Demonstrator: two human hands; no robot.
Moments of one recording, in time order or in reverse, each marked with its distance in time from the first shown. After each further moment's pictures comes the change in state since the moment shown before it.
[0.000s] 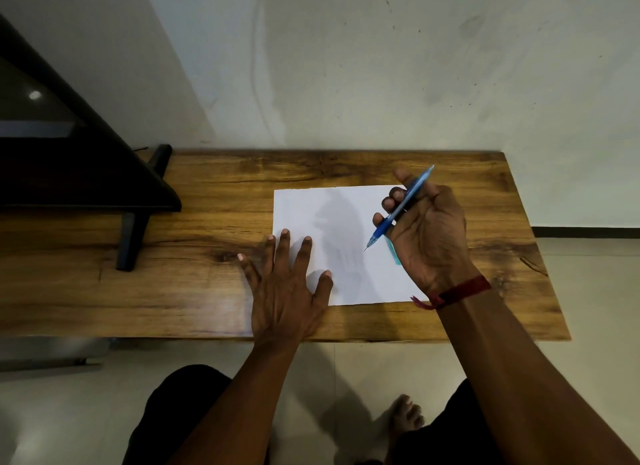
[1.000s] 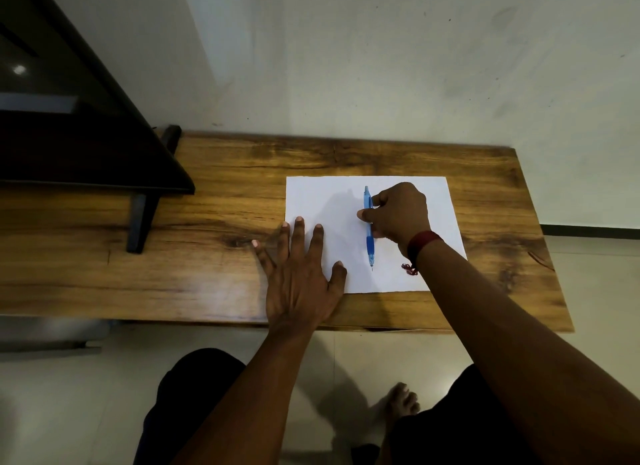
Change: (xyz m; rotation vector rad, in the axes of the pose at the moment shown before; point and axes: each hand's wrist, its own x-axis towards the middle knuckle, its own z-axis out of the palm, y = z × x) left_hand 0.002 -0.003 0.008 -0.001 -0.039 0.005; right_hand 0.051 0.043 0.011 -1.552 0.259 -0.013
